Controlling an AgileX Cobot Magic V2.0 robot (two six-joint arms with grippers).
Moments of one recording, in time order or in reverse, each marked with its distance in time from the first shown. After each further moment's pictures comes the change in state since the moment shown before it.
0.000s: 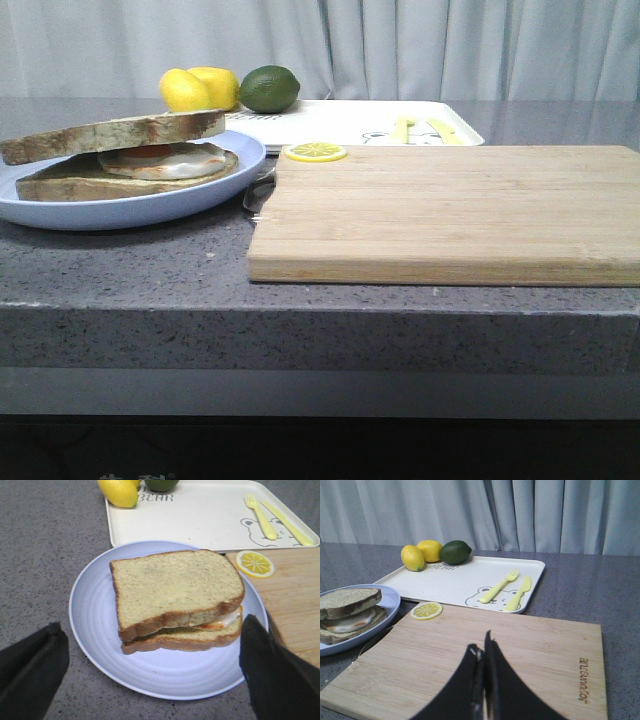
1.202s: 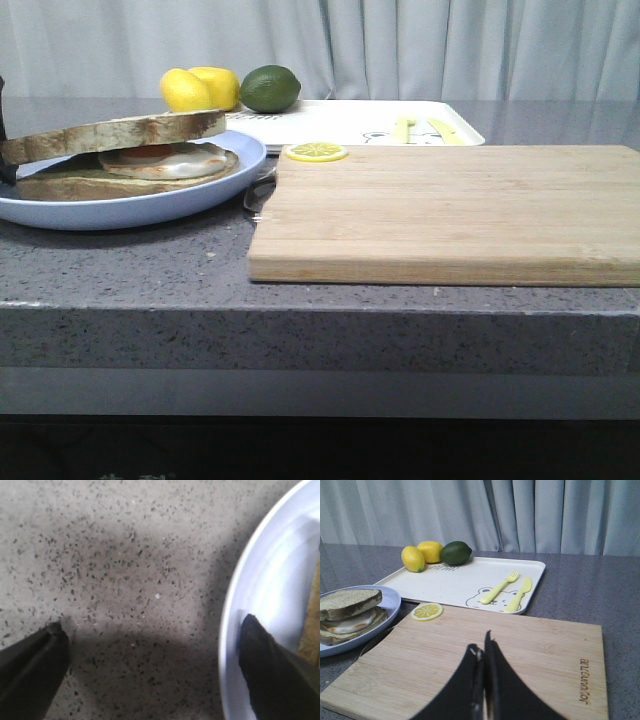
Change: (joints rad) left arm 0.295 0.710 -0.446 -0.079 0.353 -0.024; right arm 0.000 -0.003 0.000 0.000 -0.002 0.002
